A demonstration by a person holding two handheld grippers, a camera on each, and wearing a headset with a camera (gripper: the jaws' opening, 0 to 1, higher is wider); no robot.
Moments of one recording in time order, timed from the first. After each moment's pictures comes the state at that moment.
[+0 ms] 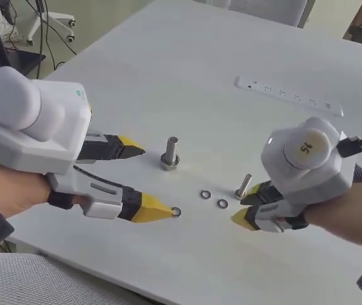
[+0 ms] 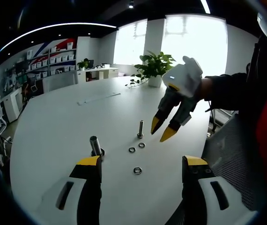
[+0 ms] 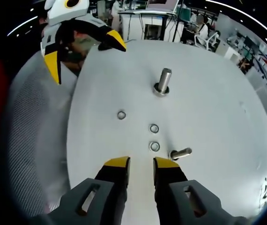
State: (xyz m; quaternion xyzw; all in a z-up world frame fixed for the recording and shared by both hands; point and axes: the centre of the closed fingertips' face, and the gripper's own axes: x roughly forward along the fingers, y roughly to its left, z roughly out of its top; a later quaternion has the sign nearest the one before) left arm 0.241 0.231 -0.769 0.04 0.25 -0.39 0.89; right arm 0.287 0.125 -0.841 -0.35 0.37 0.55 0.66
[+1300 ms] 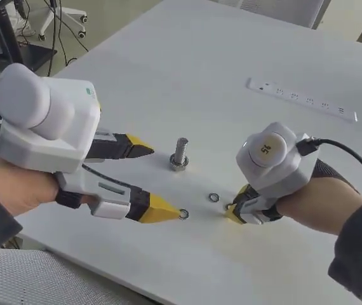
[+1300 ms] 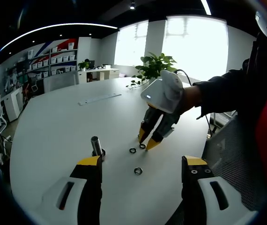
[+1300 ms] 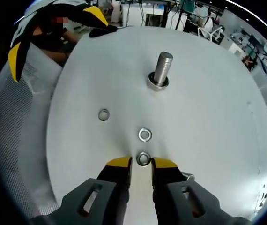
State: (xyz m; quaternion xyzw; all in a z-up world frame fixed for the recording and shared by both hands) left arm 0.241 0.234 -0.768 0.04 0.24 -0.39 0.89; right arm 0.307 0.142 -0.879 -0.38 0.40 0.54 0.64
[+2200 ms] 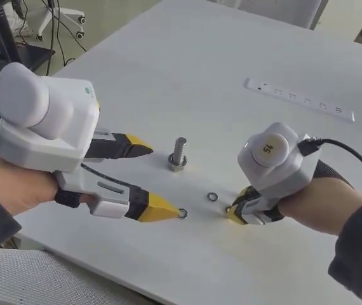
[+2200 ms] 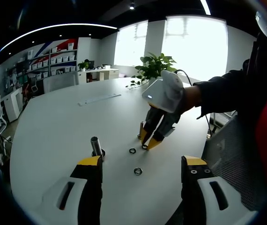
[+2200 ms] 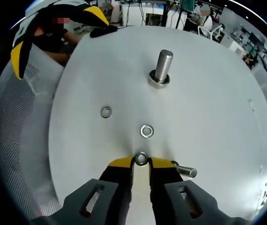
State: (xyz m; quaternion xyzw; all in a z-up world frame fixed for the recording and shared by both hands) left arm 0.239 0.234 -0.767 0.04 0.24 -0.39 0.89; right arm 0.301 0.137 -0.878 -0.38 0.40 0.54 0.64
